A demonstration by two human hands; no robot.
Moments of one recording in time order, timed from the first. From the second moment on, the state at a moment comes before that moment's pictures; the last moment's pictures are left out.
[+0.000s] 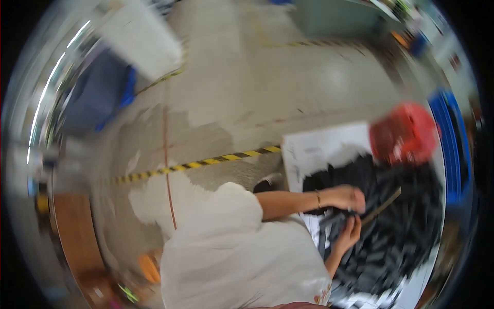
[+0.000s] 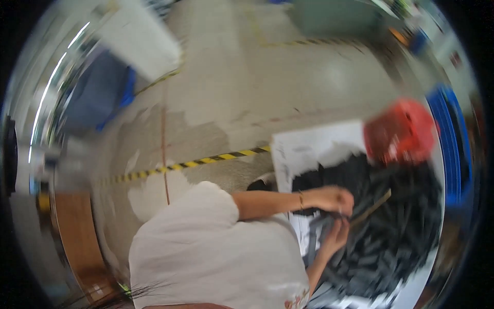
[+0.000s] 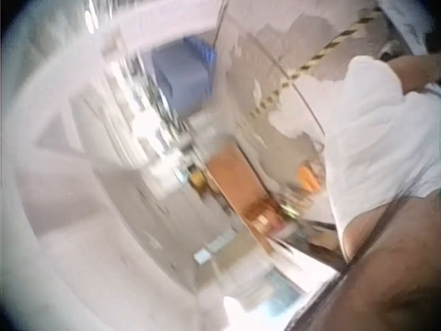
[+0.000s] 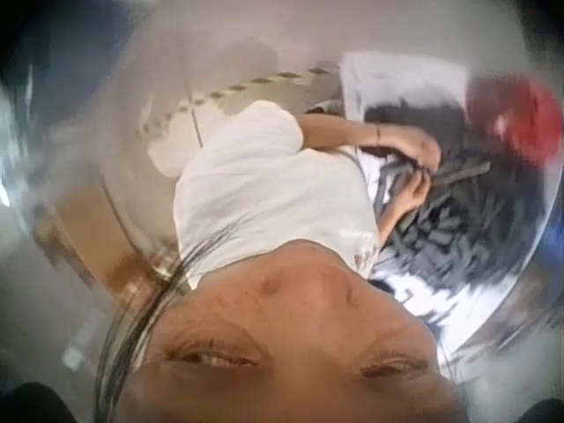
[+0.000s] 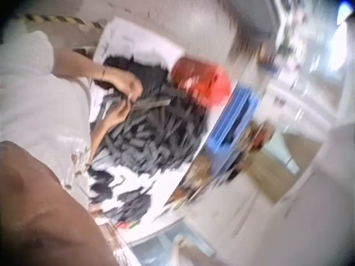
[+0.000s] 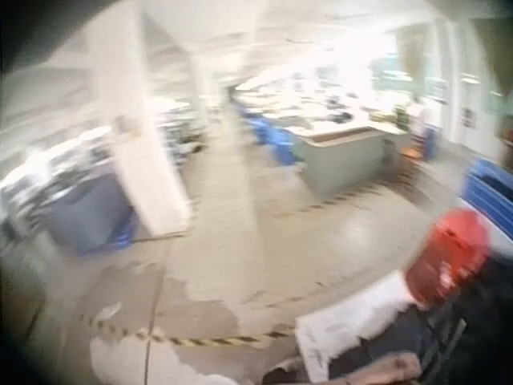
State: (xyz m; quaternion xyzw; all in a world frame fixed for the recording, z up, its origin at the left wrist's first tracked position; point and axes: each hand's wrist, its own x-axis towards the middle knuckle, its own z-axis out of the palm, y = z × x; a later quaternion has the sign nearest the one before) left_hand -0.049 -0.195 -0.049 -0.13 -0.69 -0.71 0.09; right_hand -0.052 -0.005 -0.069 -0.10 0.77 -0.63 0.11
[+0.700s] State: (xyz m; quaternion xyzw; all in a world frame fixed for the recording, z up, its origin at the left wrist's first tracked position) left_hand 0.094 -0.210 -0.074 0.16 -0.57 -0.78 0.18; right_hand -0.181 -0.147 0.016 -0.43 0.70 -0.55 -0.14
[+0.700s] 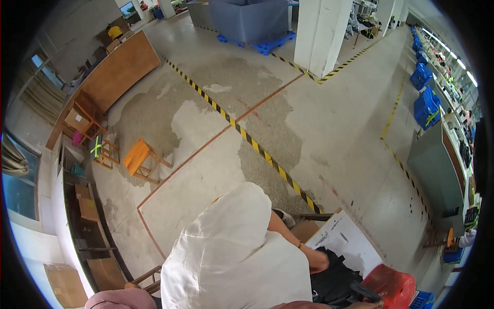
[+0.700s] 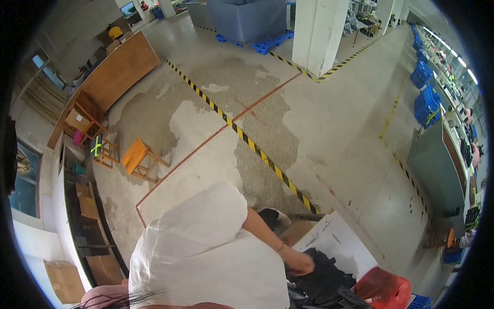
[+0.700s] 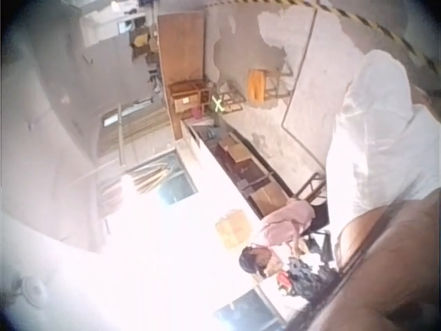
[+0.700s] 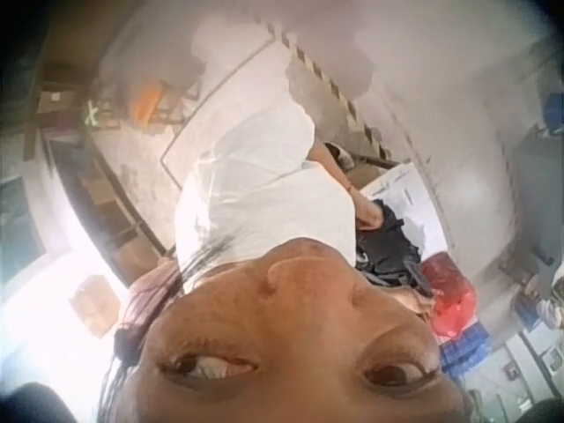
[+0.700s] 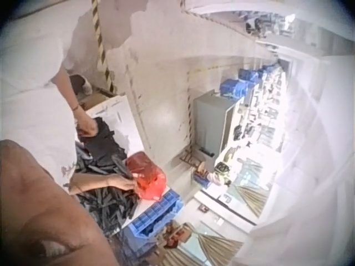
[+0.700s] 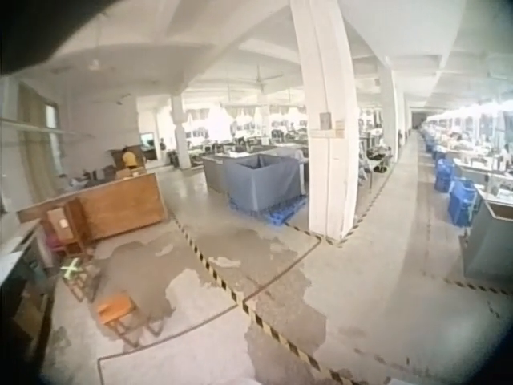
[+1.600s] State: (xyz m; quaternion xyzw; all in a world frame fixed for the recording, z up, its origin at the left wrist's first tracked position) left_hand 0.045 -0.229 0.015 0.23 -0.51 -0.80 0.21; right_hand -0.030 -0.126 0.023 -0.28 0.70 -0.63 0.18
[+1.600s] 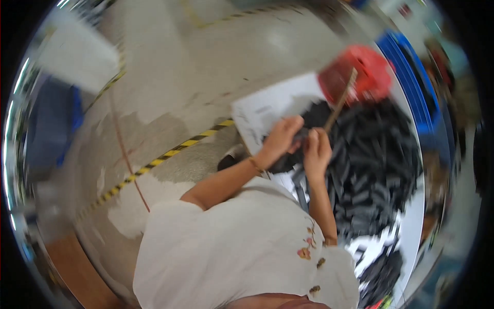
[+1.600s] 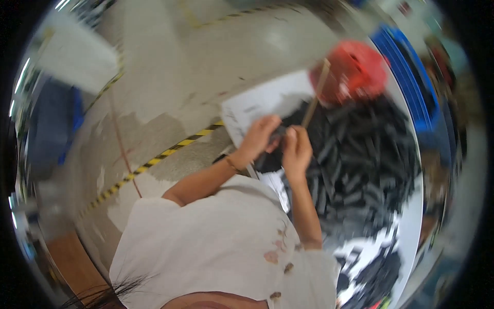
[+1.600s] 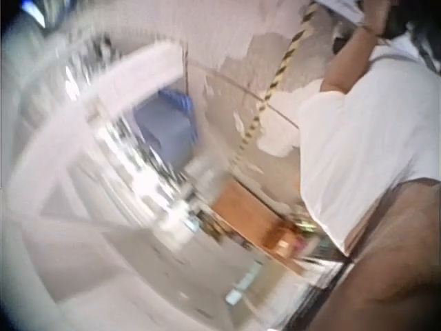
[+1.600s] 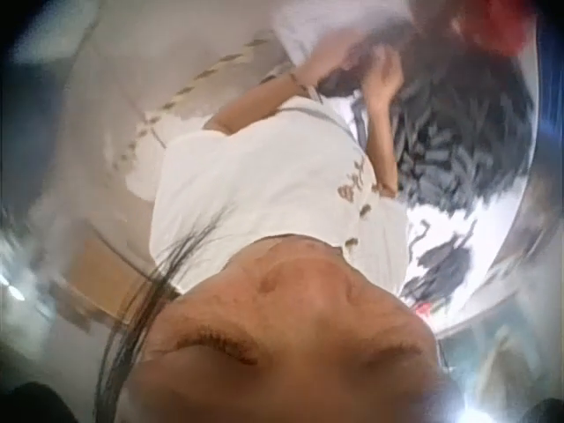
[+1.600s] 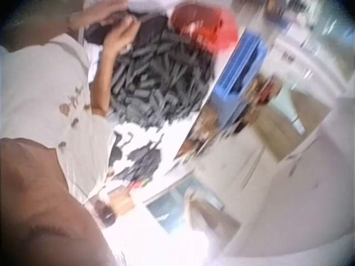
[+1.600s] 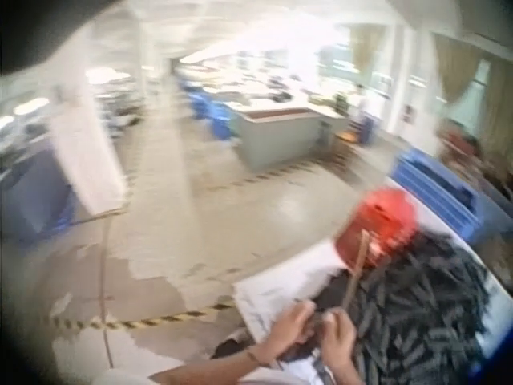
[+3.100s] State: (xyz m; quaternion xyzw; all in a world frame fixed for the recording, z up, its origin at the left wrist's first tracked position) left_hand -0.064 -0.243 -0.143 -0.17 -0.92 -0.33 0.09; right_hand -0.091 0.098 -0.050 -0.16 0.93 -0.33 0.04
